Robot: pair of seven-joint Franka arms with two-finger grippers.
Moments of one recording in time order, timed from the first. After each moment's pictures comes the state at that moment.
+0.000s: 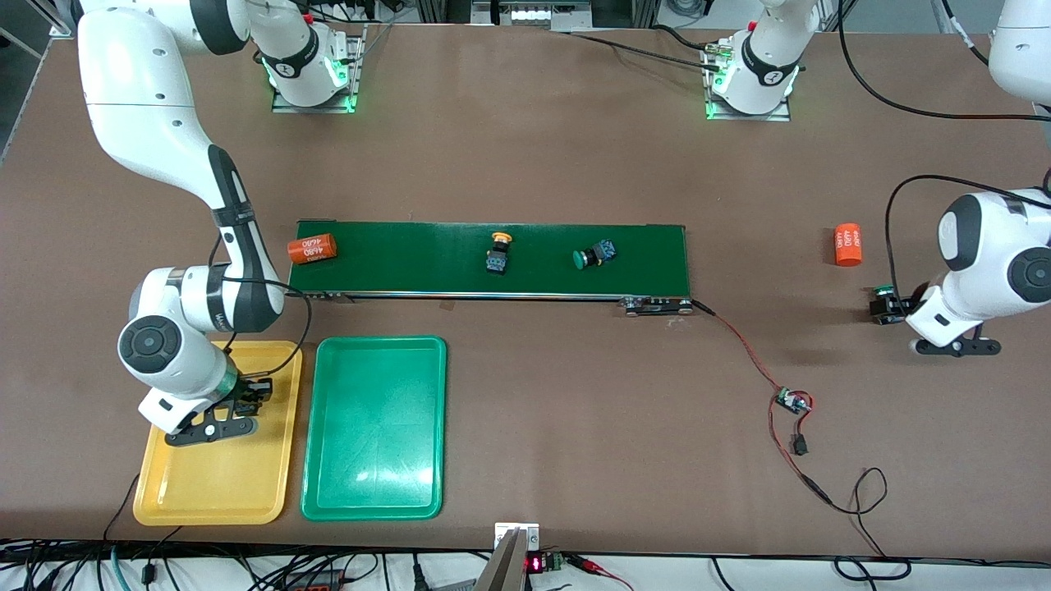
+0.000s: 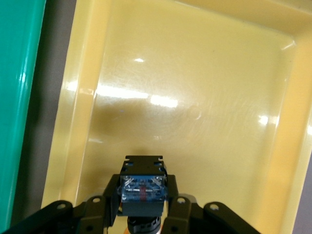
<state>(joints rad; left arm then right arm) 0.47 0.51 -0.19 -1.94 0.36 2.29 0.02 0.17 0.84 -0.14 -1.35 -0.11 2.30 -0.07</state>
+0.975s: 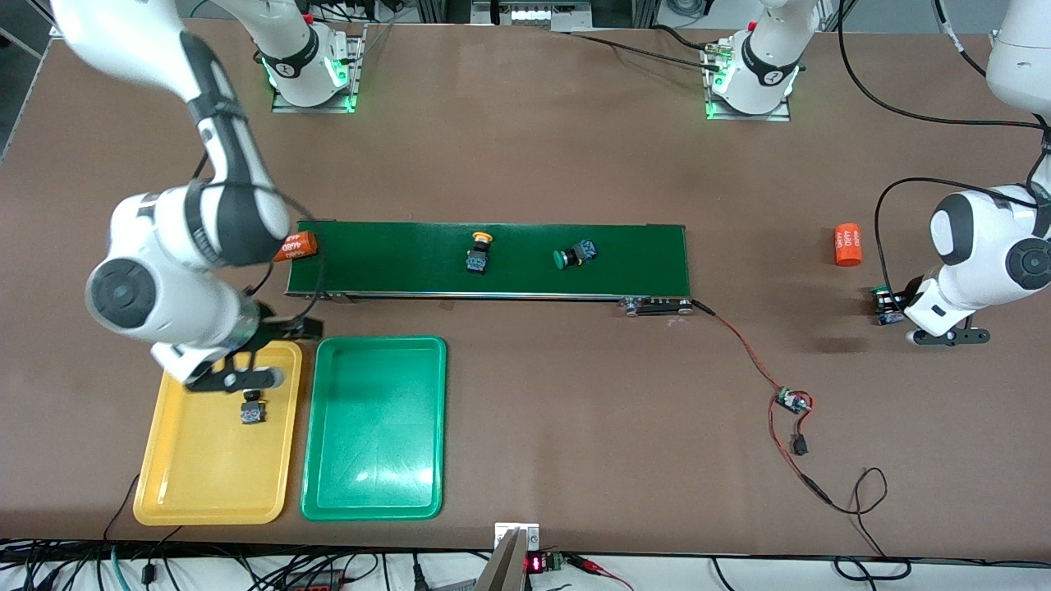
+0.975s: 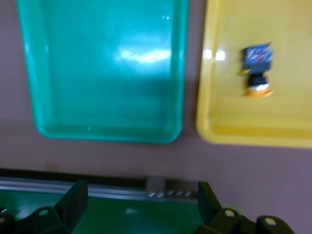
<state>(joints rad) 0.49 0.54 -0.17 -1.97 0.30 2.38 0.08 0.26 0.52 -0.01 -1.46 0.05 1.87 0.20</state>
